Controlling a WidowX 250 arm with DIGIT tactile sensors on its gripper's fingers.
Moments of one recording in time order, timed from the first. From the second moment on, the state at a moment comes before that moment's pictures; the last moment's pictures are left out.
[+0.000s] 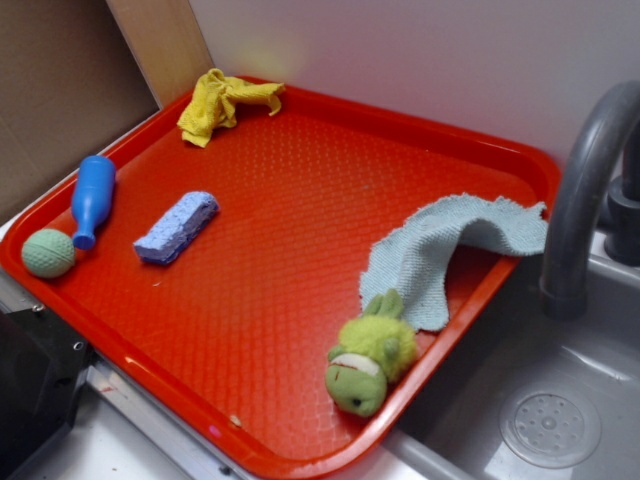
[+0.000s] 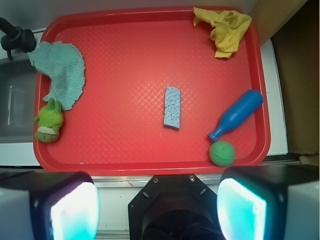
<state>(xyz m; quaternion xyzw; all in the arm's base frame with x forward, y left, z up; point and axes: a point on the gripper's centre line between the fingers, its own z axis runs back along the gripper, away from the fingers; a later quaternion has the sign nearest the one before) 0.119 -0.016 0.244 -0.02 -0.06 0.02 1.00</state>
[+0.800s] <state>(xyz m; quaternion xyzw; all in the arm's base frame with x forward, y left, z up) 0.202 0.037 0.150 0.02 -0.04 0.17 0.98</state>
